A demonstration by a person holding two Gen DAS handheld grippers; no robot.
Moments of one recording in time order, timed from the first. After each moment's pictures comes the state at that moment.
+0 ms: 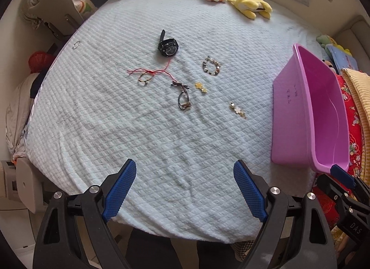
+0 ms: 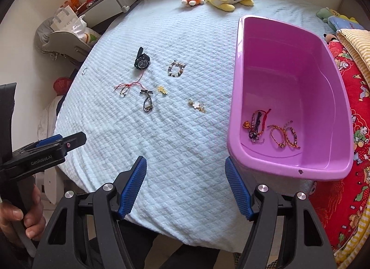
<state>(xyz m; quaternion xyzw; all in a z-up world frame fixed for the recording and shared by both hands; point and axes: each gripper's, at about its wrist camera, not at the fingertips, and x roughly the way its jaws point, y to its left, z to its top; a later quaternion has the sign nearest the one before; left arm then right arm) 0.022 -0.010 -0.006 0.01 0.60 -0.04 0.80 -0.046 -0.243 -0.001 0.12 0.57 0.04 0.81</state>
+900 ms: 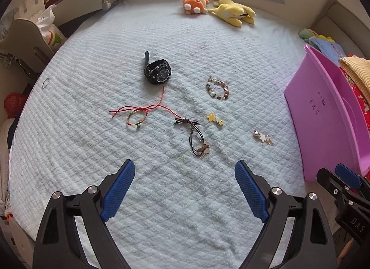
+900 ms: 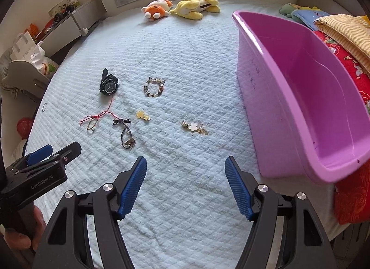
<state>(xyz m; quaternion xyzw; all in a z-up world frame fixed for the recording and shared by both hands) 0.111 0.022 -0.108 0.05 0.52 -0.13 0.84 0.020 -0.171 -0.096 0.14 0.51 -0.11 0.84</state>
